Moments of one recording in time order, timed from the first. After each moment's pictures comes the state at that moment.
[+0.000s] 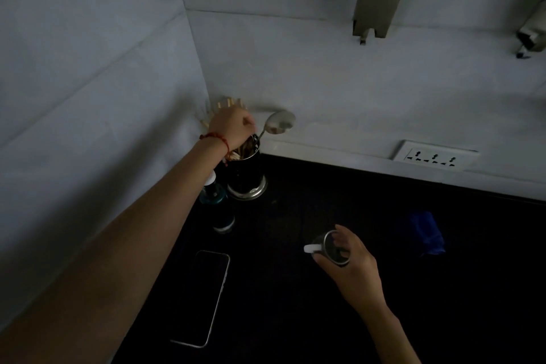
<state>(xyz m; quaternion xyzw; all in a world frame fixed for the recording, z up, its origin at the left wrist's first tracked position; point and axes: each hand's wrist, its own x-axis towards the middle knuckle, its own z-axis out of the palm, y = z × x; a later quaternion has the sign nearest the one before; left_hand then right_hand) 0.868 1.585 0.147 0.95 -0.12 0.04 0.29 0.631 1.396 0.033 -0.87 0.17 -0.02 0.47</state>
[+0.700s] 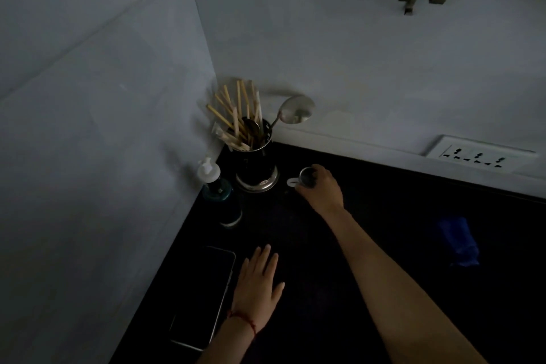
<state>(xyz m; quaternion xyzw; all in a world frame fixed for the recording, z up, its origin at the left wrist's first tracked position) 0.665 1.587 -0.064 0.97 -0.12 -0.20 0.12 0.816 1.416 -0.023 -0.91 0.14 0.05 0.40</state>
